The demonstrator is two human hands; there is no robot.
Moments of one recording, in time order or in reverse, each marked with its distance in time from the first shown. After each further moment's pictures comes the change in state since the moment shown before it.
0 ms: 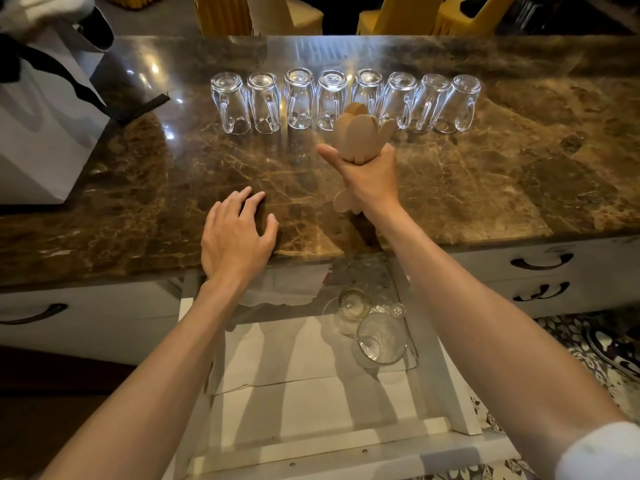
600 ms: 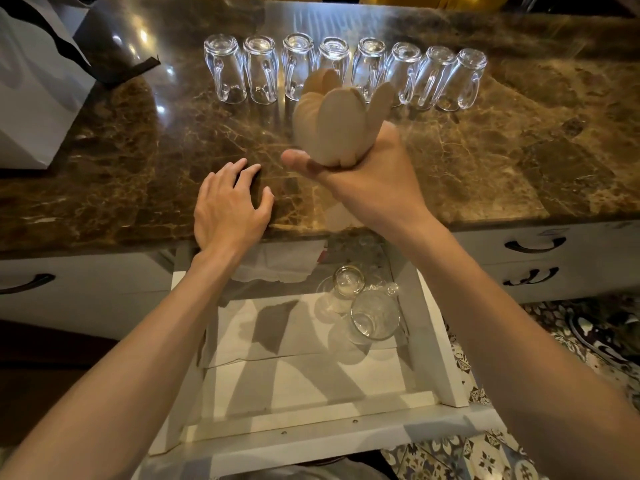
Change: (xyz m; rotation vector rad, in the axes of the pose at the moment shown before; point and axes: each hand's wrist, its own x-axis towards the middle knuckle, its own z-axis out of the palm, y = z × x) left_hand 0.000 0.004 -0.003 0.017 -0.025 -0.013; right_hand -0.066 -0.077 -0.019 -0.108 -0.277 -0.164
